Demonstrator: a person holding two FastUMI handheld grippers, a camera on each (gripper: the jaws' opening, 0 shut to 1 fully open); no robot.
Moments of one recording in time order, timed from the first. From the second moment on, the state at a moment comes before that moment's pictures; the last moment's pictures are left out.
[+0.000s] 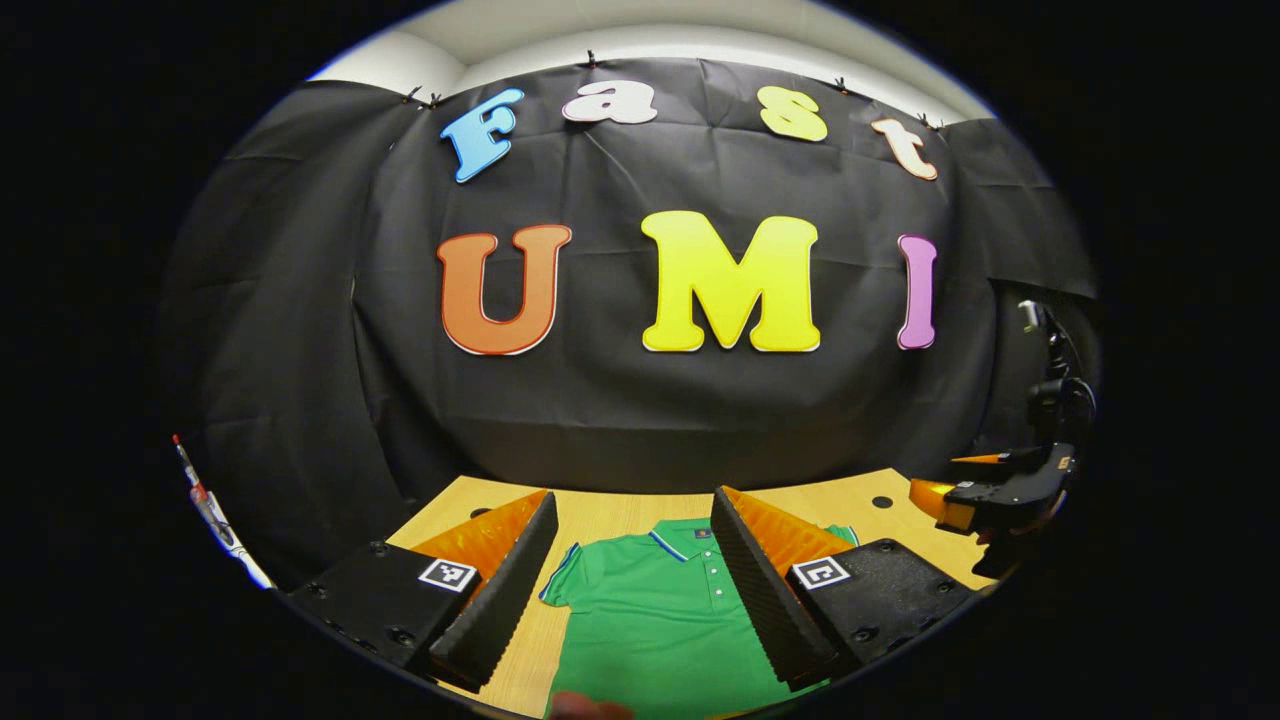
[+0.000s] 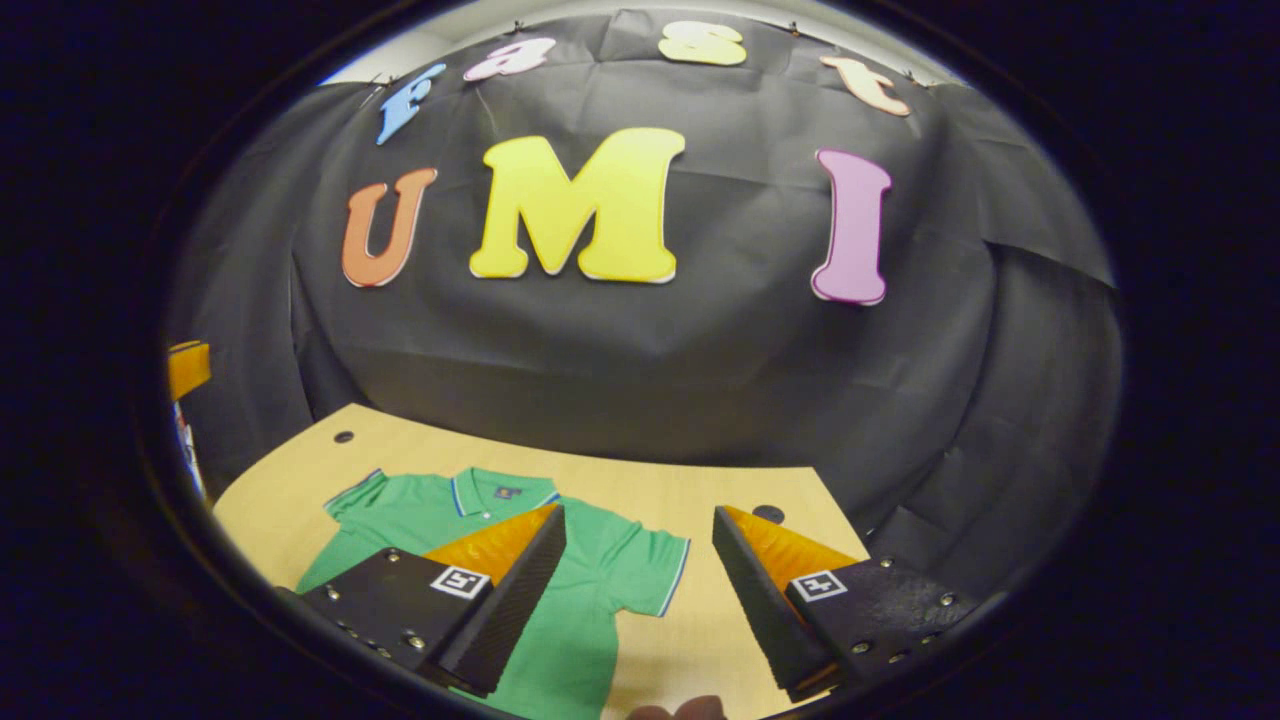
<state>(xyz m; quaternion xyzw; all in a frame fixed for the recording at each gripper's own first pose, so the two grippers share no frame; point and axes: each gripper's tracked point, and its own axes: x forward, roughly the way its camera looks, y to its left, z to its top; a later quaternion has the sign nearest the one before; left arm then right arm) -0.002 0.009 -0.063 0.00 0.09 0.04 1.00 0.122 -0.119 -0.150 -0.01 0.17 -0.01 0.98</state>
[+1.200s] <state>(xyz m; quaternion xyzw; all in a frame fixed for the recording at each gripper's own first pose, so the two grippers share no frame) -0.006 -0.003 -0.143 -0.01 0.20 0.09 0.98 0.282 -0.156 -0.371 0.01 0.33 0.02 0.94</state>
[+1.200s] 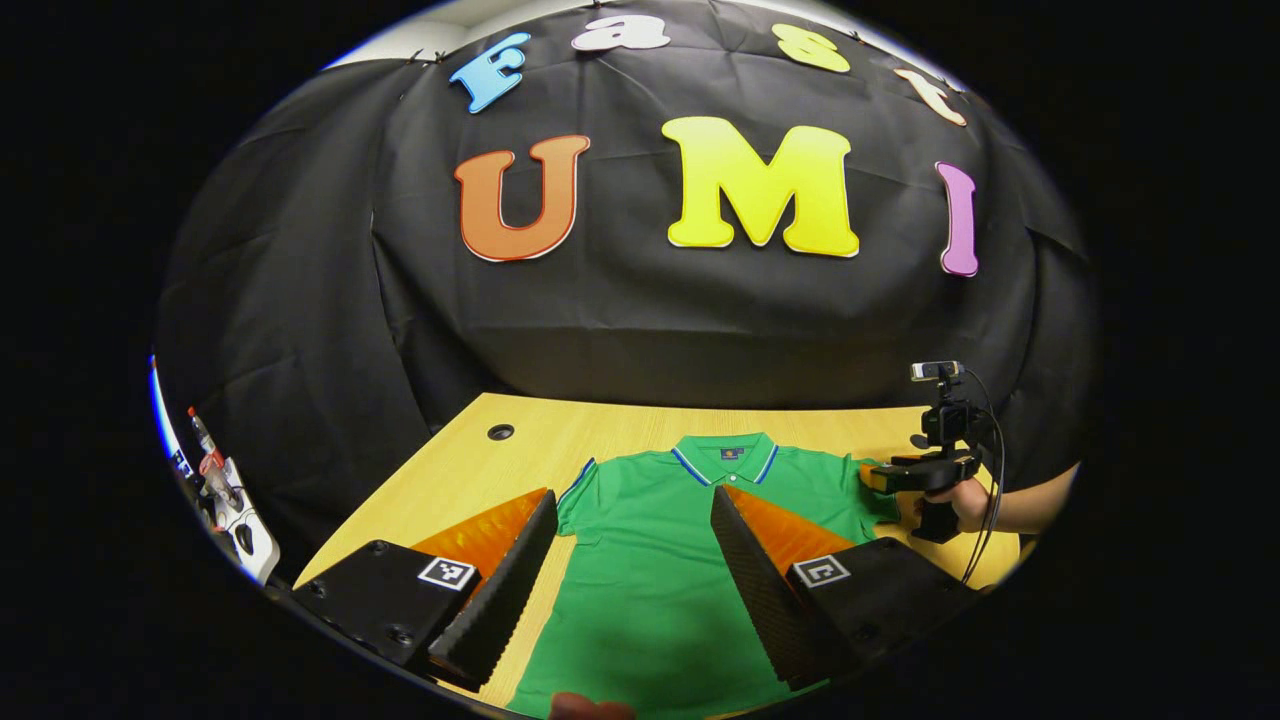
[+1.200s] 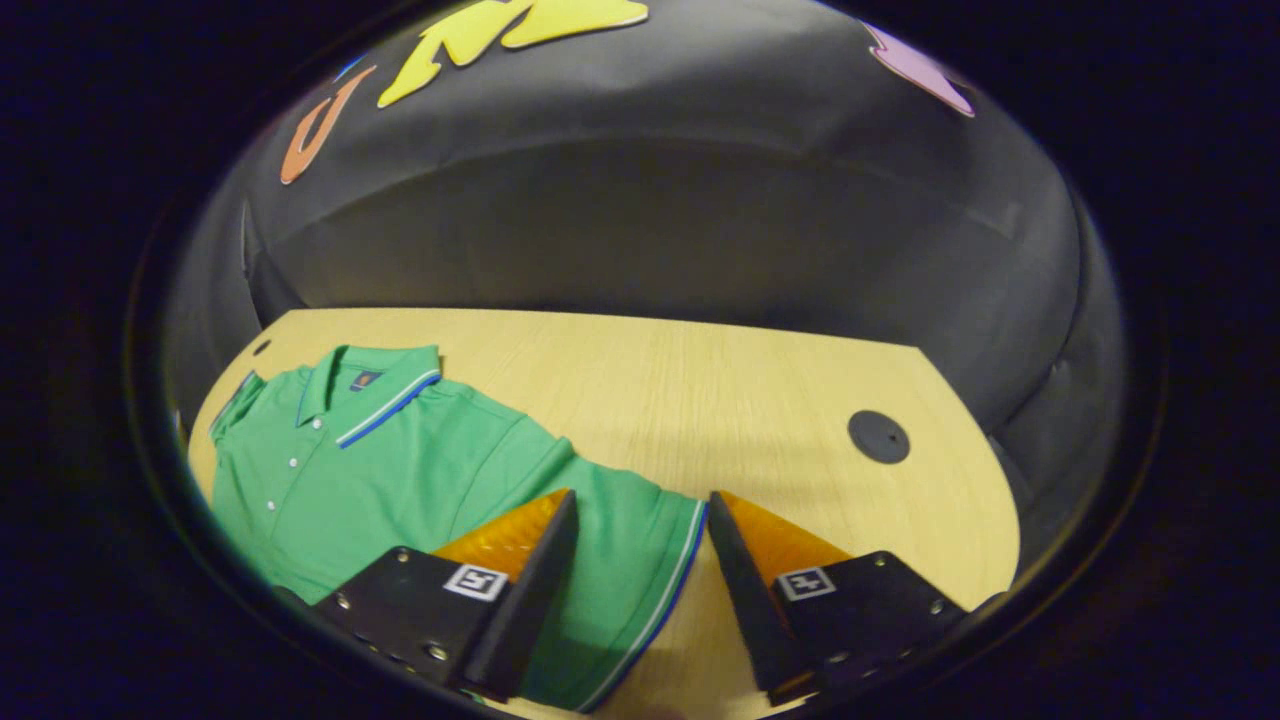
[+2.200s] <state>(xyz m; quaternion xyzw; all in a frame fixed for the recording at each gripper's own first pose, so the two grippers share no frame) -0.022 0.029 -0.138 -0.04 0.18 0.09 0.98 0.269 -0.131 -0.292 0.00 0.31 0.01 0.95</state>
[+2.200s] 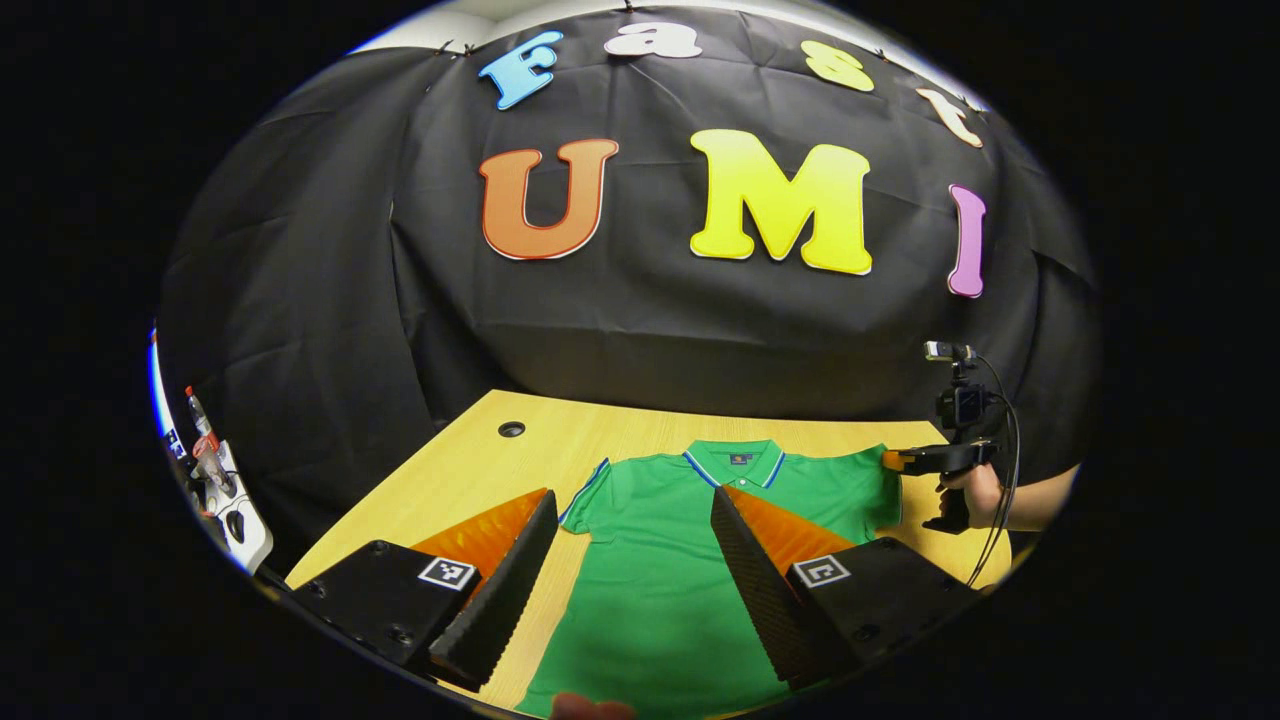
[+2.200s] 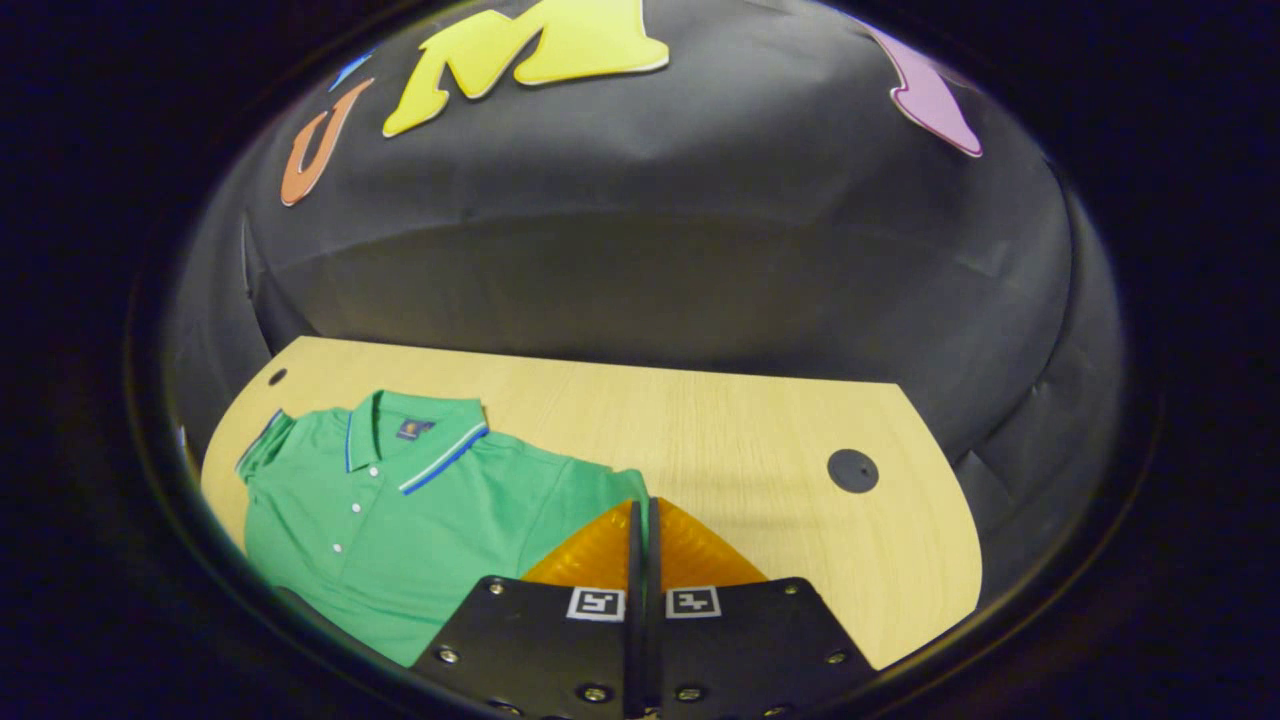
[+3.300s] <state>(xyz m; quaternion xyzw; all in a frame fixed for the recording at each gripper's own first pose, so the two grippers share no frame) -0.075 0.134 -0.142 -0.07 0.17 0.15 0.97 0.245 0.056 -0.267 -0.01 0.34 0.08 0.94</state>
